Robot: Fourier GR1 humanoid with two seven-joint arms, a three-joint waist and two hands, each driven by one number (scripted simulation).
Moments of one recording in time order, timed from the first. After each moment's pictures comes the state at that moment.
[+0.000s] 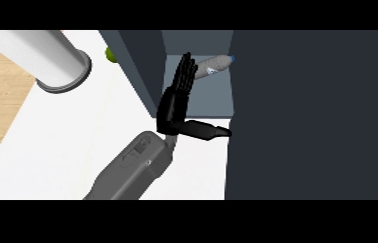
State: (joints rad) left arm -0.61 0.01 -0.54 -0.98 0.65 0.33 -0.62; right arm 0.93 -0.08 0.18 -2.43 -0.17 0.38 -0.20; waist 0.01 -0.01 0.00
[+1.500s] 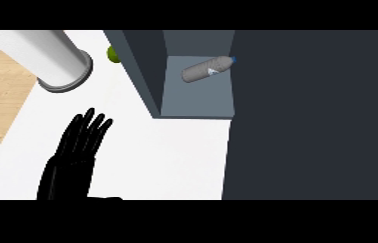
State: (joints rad) left arm 0.11 0.47 -0.45 -1.78 0.78 0.20 -0.53; right arm 0.99 -0.37 0.49 -2.50 -0.01 0.67 -0.25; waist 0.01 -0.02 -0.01
